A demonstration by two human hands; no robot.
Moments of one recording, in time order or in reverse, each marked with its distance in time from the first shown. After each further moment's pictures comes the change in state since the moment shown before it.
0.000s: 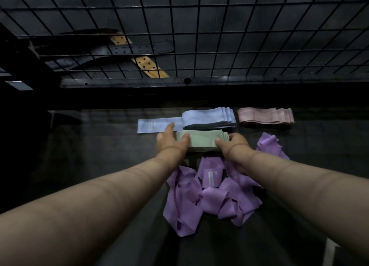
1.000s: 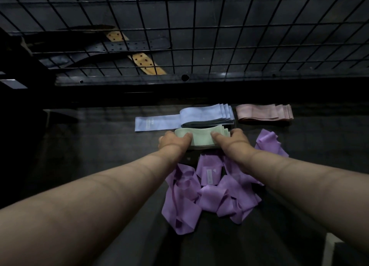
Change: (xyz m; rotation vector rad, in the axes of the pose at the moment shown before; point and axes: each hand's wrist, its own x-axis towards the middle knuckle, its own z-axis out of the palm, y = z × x) left_hand 0.003 0.009 0.008 0.008 -0.066 -0.191; right_hand 0.006 0.008 -0.004 0.023 -0.016 0.000
